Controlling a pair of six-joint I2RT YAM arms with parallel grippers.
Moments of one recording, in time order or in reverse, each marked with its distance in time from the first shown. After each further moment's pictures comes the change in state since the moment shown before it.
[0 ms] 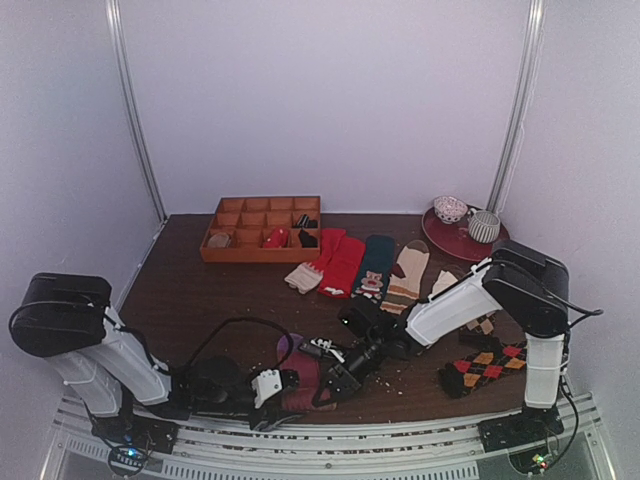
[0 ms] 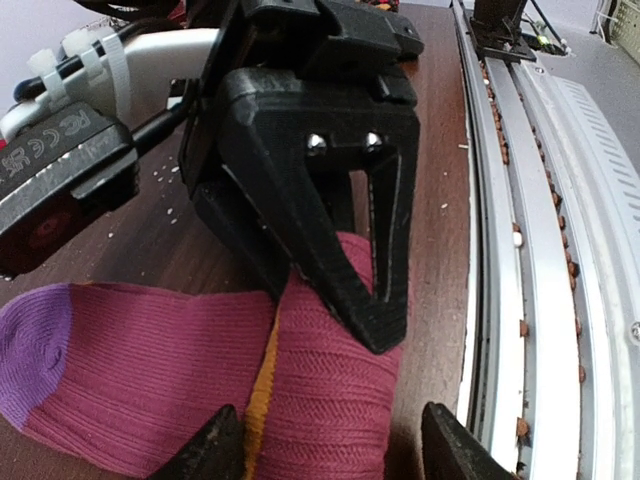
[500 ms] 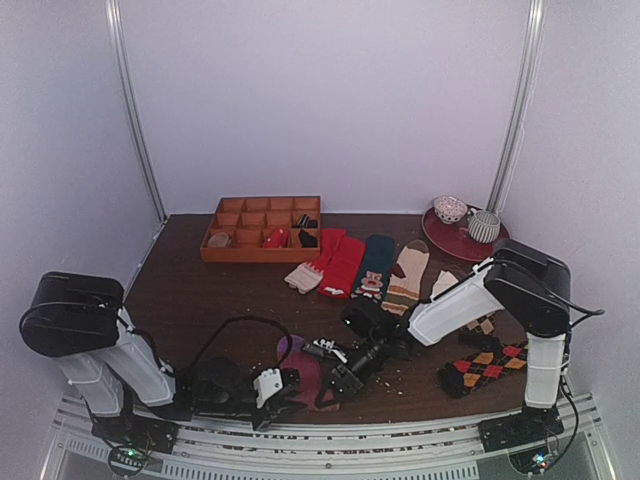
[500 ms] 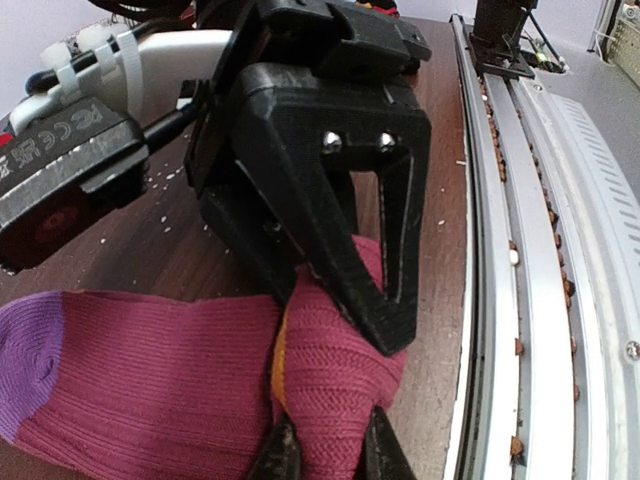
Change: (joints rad) left arm 0.001 0.064 -0.001 0.097 0.017 -0.029; right arm -0.006 -0.008 -0.016 0.000 -0.016 0.010
